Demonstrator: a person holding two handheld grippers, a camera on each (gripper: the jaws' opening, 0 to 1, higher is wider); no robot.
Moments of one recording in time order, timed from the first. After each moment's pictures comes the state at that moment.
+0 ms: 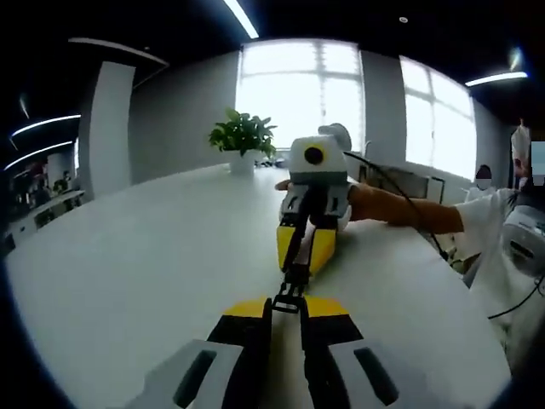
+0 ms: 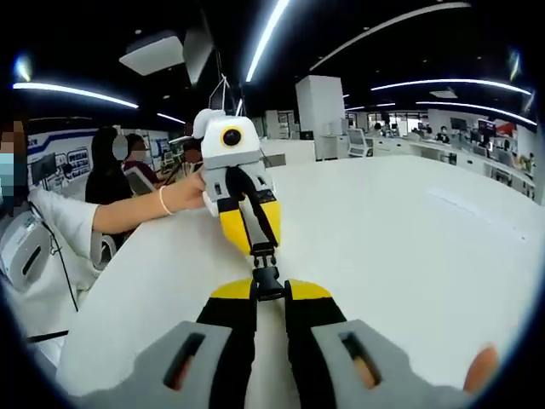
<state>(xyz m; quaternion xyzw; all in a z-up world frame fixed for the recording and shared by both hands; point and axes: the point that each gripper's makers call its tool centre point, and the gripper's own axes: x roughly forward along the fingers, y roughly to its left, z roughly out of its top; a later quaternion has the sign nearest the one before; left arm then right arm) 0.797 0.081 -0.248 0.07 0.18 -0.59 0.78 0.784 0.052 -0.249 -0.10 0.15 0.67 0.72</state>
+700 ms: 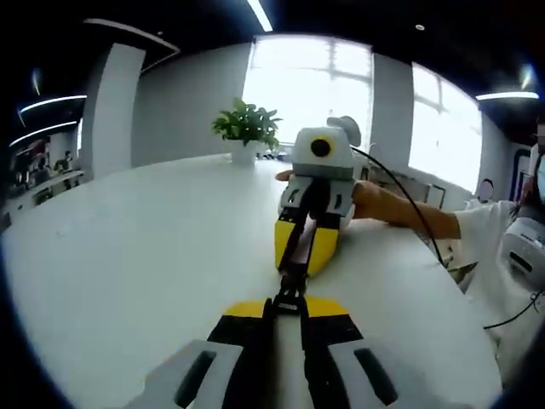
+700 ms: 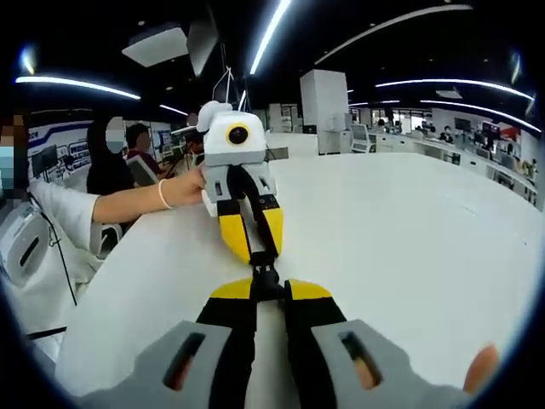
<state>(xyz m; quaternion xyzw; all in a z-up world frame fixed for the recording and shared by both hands) 0.790 0.076 -0.261 0.06 0.21 -0.59 0.78 0.781 0.054 -0.257 -0.12 0.16 0.67 0.72</state>
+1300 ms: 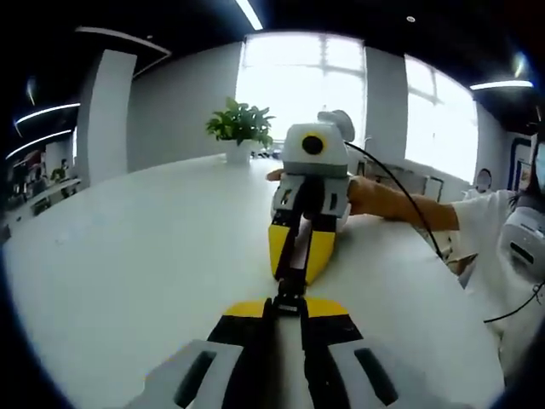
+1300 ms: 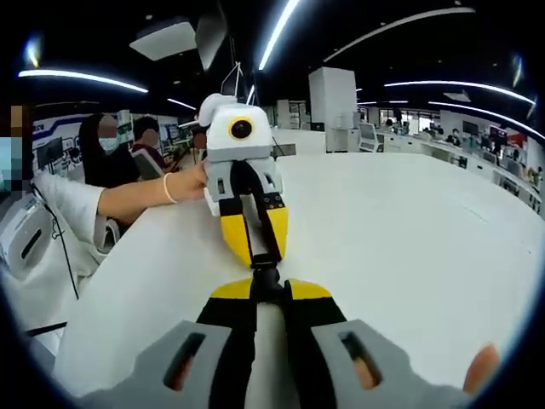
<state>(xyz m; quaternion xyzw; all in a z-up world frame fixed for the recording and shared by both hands) 0.785 0.076 -0.260 0.07 0.21 -0.60 0.77 0.776 0.060 -0.257 -0.13 0.16 0.68 0.70</state>
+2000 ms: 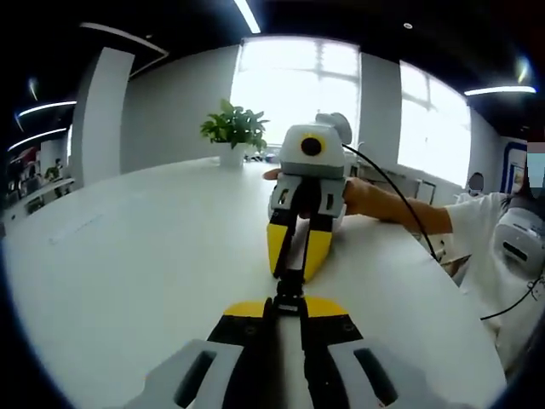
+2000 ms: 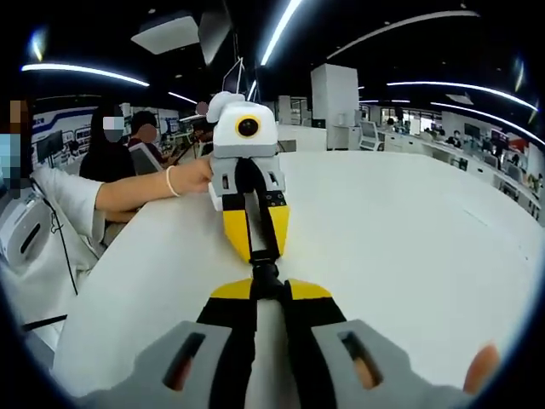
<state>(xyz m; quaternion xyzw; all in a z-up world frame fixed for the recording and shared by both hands) 0.779 0.074 -0.260 0.07 0.20 -0.61 0.76 0.771 0.057 -0.254 -0.15 0.16 0.68 0.70</state>
